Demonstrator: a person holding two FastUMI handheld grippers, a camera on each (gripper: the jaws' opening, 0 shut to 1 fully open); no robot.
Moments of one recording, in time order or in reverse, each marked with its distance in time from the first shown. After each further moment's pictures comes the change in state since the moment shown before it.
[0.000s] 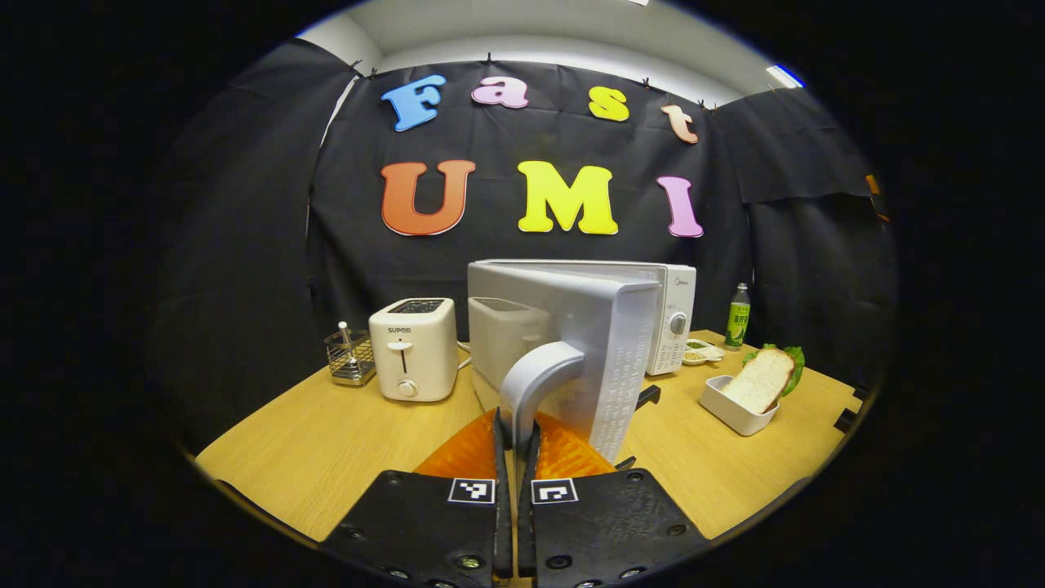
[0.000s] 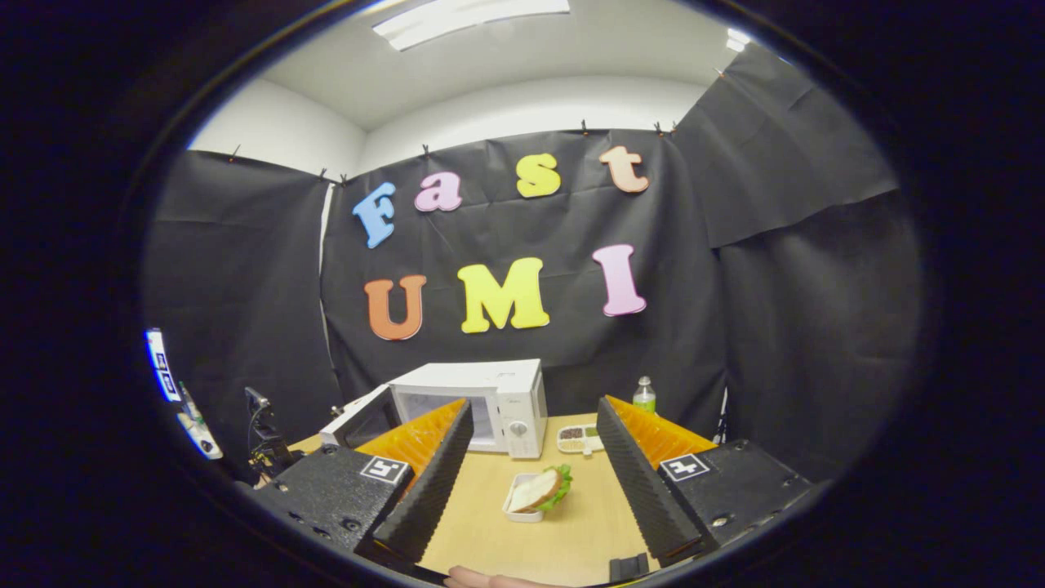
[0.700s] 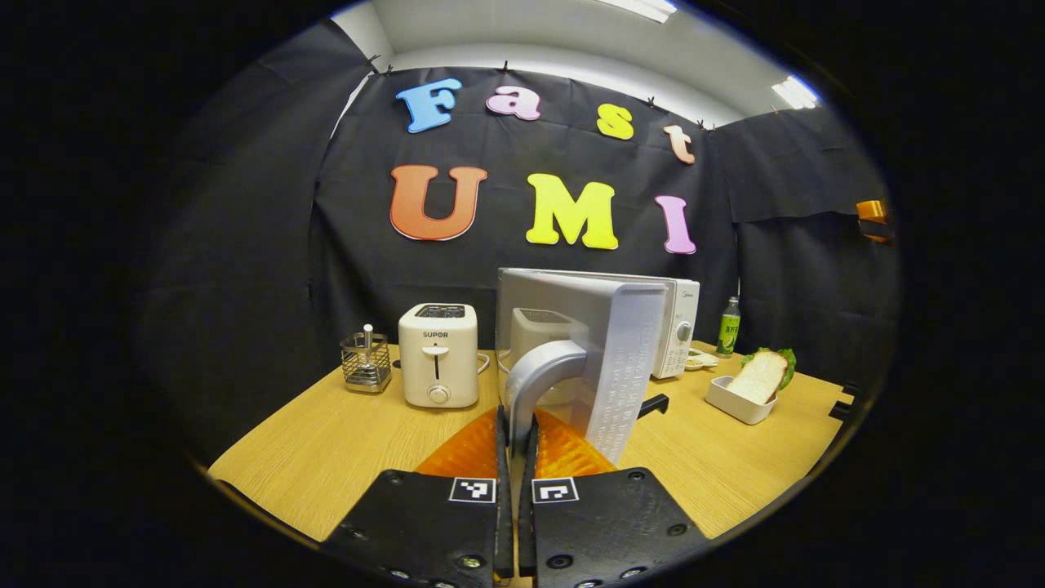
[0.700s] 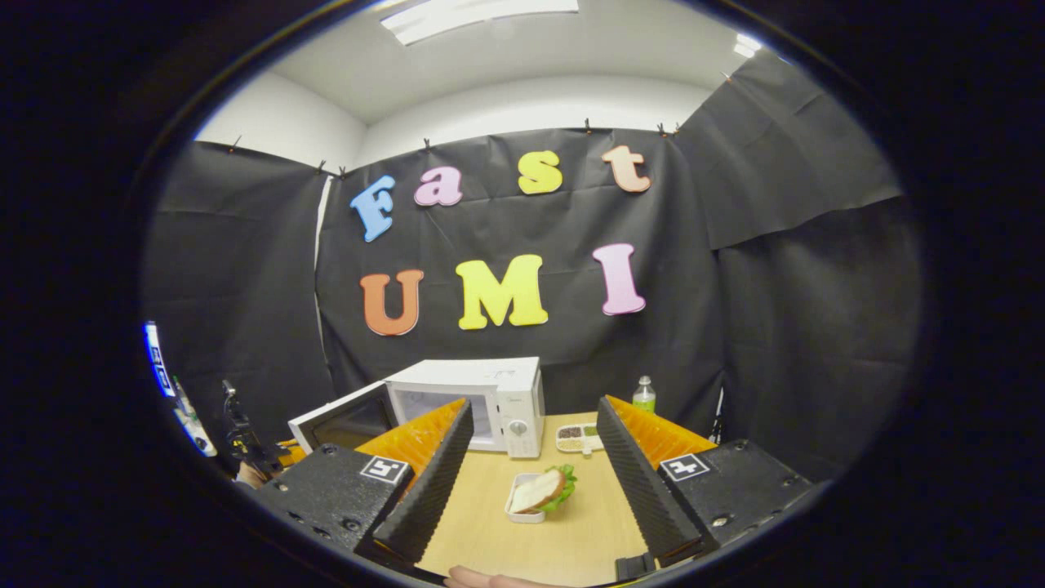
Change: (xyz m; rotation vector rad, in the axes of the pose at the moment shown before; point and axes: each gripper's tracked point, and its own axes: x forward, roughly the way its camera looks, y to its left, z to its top) left arm -0.006 0.062 -0.003 -0.052 -0.049 -0.098; right arm 0.007 0.011 -0.004 -0.018 0.007 -0.031
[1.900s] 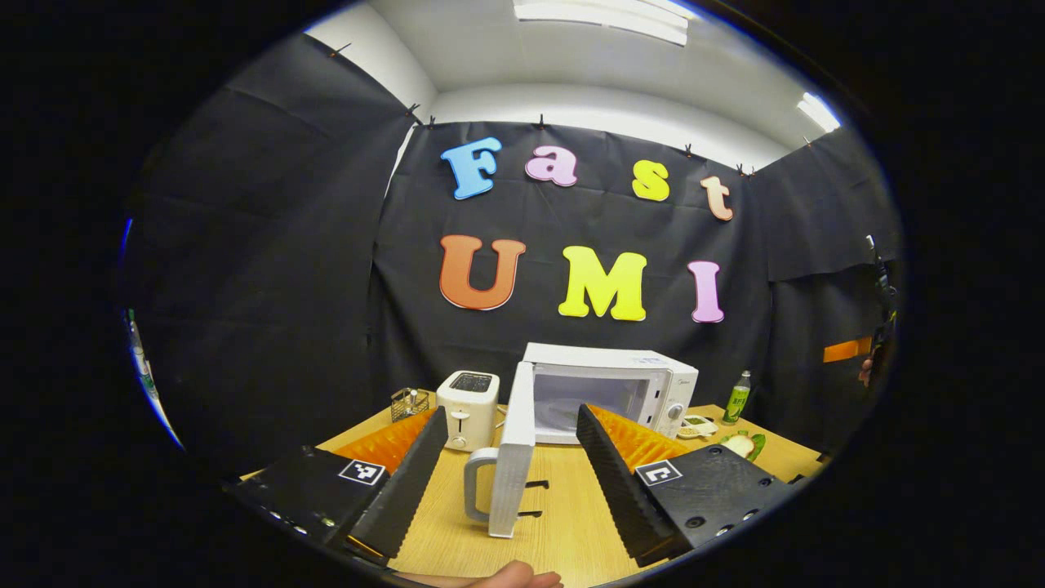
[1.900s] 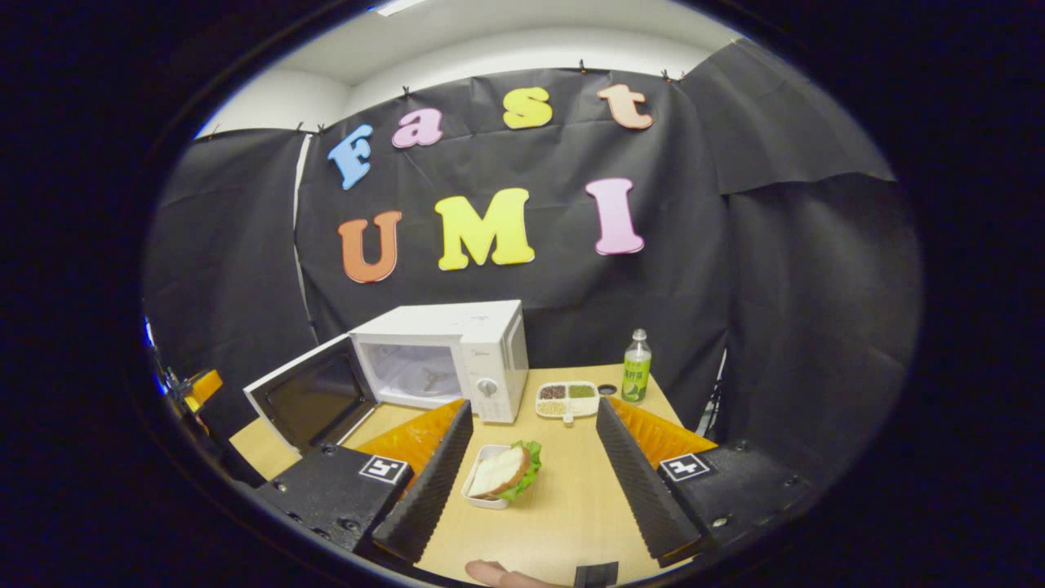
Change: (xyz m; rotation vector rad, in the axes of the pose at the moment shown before) left arm -0.087 -0.067 0.142 -0.025 -0.154 0.224; right arm 0.097 -0.073 -0.058 0.008 0.273 0.021
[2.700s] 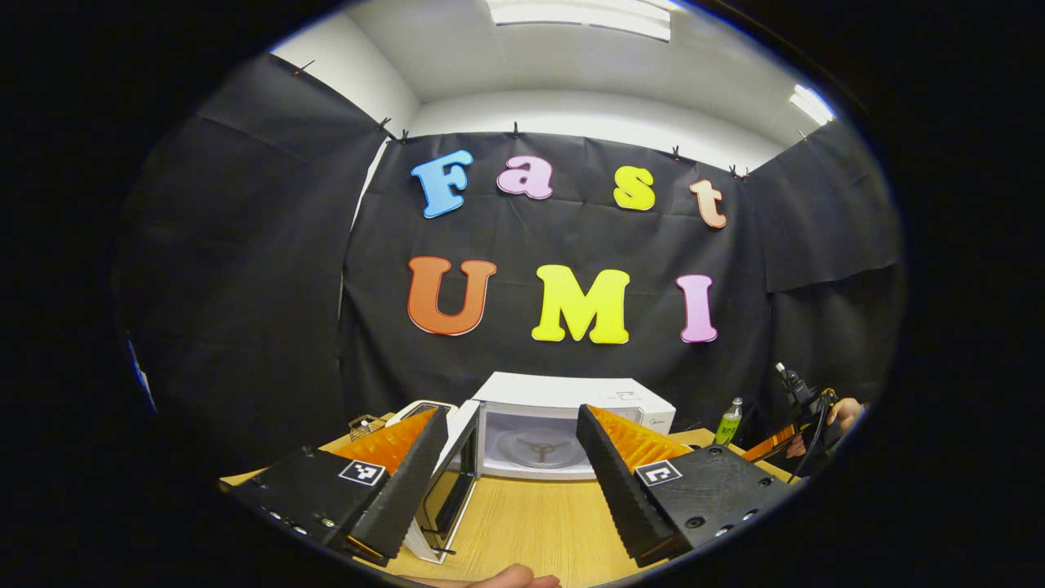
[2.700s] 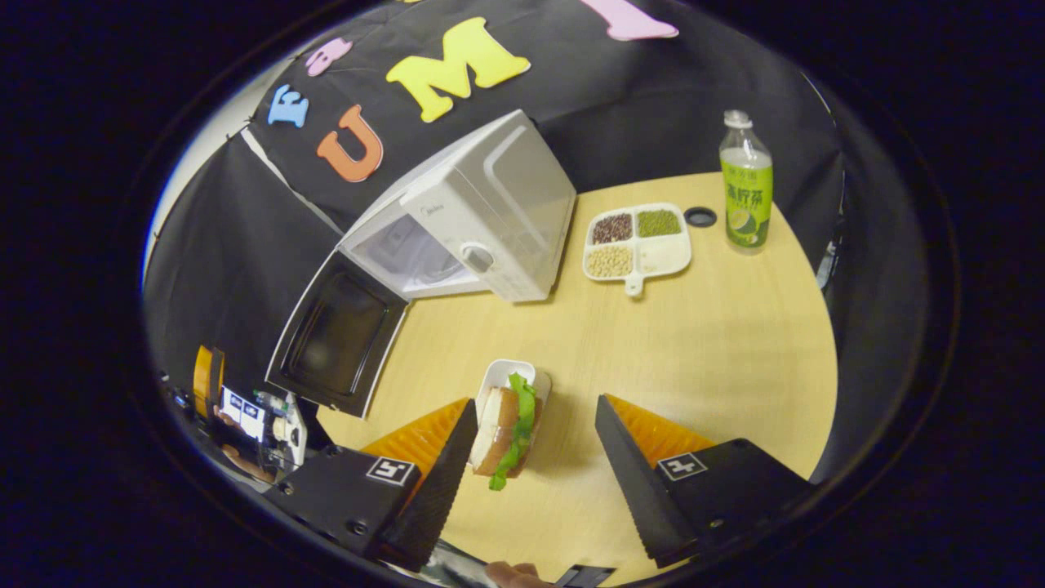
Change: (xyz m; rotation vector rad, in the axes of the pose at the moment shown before) left arm 0.063 -0.083 0.044 0.017 -0.027 0.022; right arm 0.164 -0.020 -0.126 0.291 0.736 0.408
